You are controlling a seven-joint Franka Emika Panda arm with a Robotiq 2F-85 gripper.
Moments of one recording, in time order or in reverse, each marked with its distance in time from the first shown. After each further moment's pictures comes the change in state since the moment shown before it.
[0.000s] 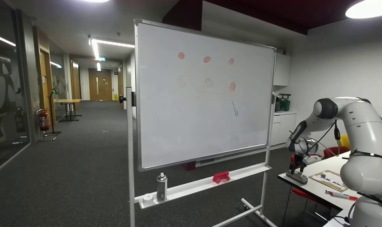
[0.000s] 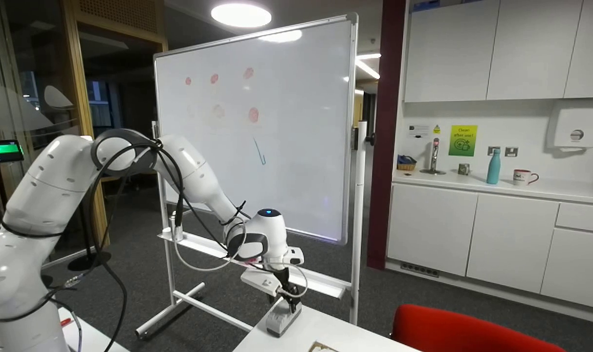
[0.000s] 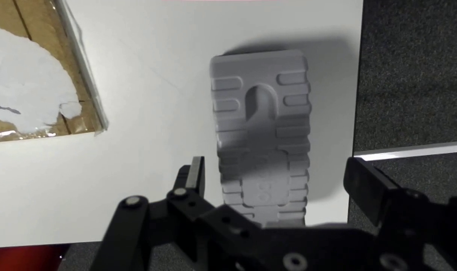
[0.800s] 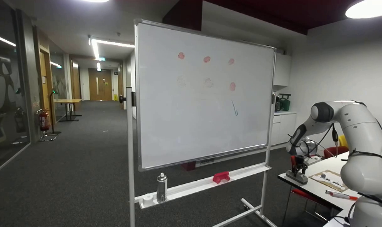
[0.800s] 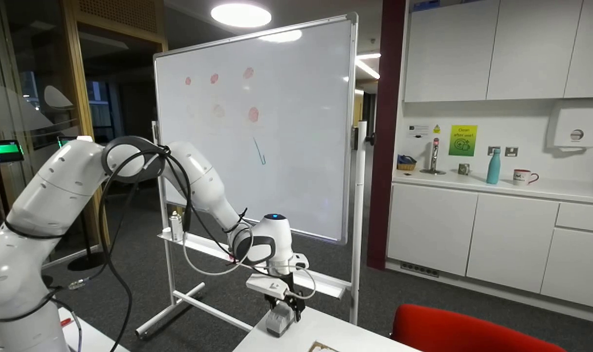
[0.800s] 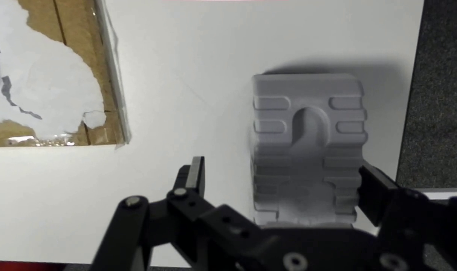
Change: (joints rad) arm 0.021 0.076 -0.041 0.082 -0.140 -0.062 0.048
